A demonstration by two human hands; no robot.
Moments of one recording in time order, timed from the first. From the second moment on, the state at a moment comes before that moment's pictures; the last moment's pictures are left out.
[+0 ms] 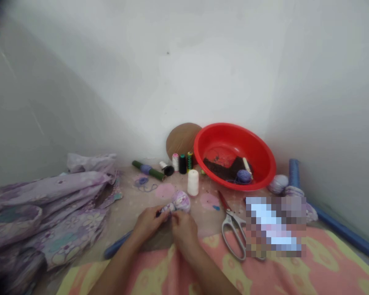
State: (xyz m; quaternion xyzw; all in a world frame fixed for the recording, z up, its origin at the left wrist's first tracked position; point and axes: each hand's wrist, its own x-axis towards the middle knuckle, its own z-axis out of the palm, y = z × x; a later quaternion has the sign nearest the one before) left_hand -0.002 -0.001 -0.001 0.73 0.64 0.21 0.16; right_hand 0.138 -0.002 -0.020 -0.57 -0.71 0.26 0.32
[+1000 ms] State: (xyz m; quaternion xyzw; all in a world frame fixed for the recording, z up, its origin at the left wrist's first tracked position) left_hand 0.000 -0.004 0.004 0.73 0.63 0.21 0.15; right_hand 0.132 0.003 -0.027 -0.62 -0.66 0.23 0.36
